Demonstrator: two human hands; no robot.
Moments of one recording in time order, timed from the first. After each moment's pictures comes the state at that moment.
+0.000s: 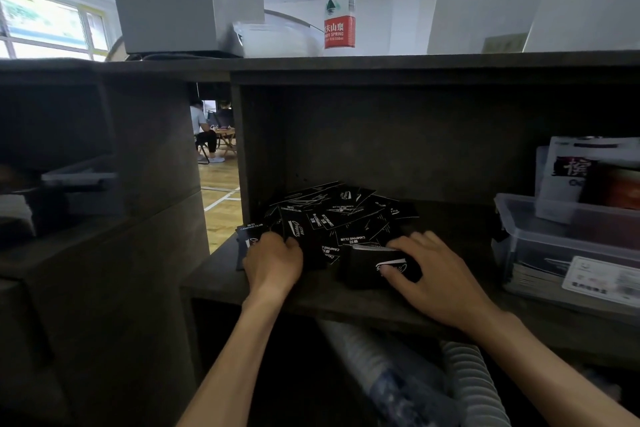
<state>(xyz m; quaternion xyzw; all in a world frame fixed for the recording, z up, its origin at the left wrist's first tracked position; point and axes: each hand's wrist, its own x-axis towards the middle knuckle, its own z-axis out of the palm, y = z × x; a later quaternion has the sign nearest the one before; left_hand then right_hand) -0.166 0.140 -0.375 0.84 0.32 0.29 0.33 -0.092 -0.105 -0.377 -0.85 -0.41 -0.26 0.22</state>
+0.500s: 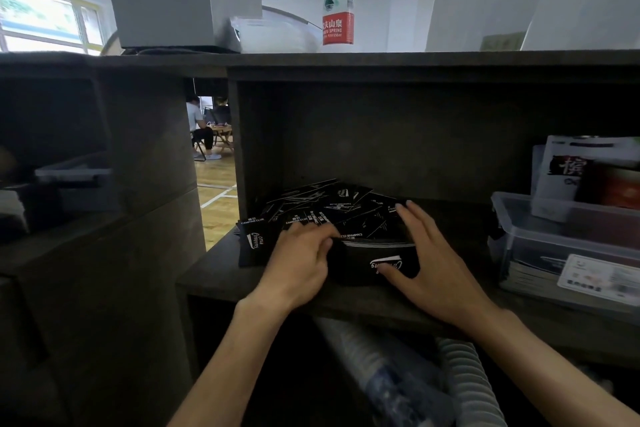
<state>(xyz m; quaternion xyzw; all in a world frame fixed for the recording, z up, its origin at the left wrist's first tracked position) -0.180 0.115 -0.367 0.92 -0.03 0.31 0.24 -0.090 -0.105 -0.380 -0.84 -0.39 -0.23 0.29</state>
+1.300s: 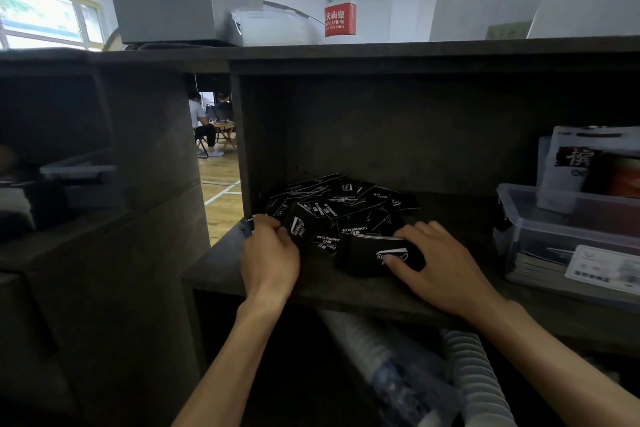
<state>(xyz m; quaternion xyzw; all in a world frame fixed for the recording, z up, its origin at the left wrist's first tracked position) -0.192 0.127 -0.374 0.80 0.28 0.39 0.36 -0.090 -0.106 -0.379 -0.85 -0.40 -0.26 0.21</state>
